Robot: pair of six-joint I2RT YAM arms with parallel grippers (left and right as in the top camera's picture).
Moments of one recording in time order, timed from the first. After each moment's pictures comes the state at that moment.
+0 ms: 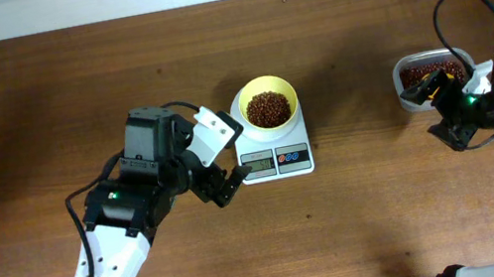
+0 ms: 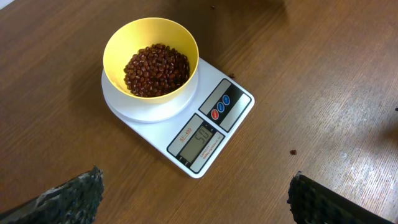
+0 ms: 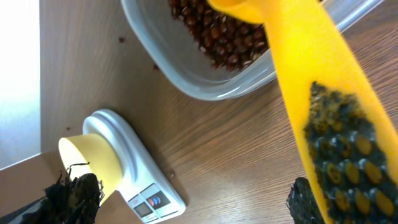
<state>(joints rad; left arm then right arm) -0.31 1.22 1.03 -0.69 0.41 0.45 -0.37 1.54 1.01 -0.68 -0.59 0.57</state>
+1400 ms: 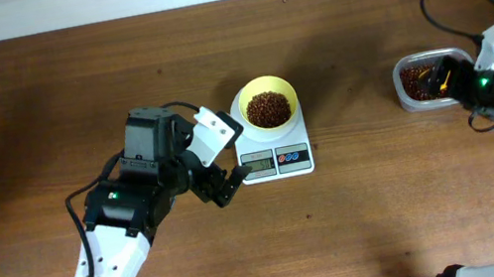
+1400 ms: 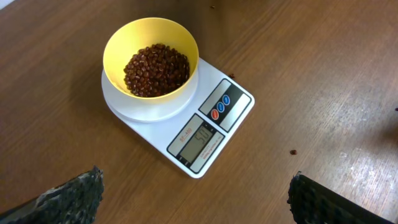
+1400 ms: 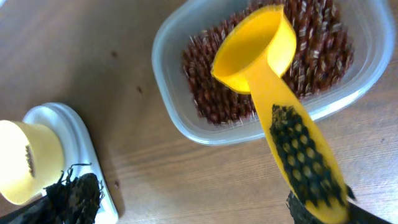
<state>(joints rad) -0.31 1.22 1.03 -0.69 0.41 0.45 -0.37 1.54 1.22 -0.82 -0.40 0.18</state>
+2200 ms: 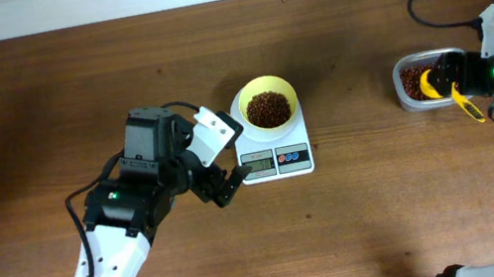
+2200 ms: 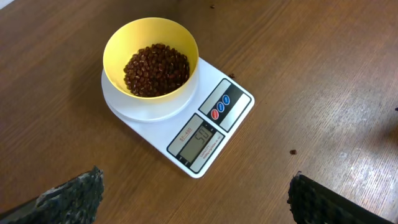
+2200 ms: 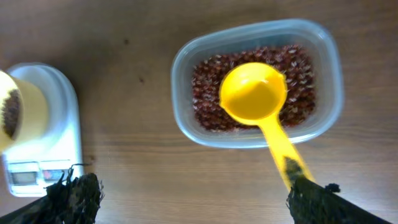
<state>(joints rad) -0.31 1.22 1.03 -0.69 0.41 0.45 -0.37 1.54 1.39 -0.98 -0.34 -0.17</state>
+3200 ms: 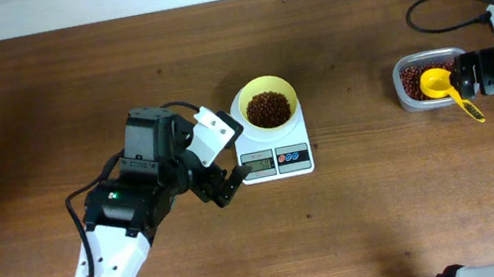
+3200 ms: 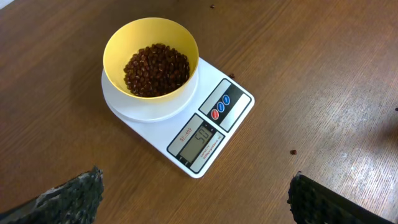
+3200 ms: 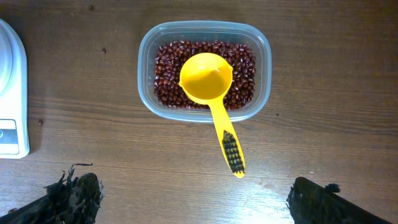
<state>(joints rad) -0.31 1.22 1.03 -0.69 0.41 0.45 -0.37 1.54 1.56 -1.18 -0.18 -0.36</state>
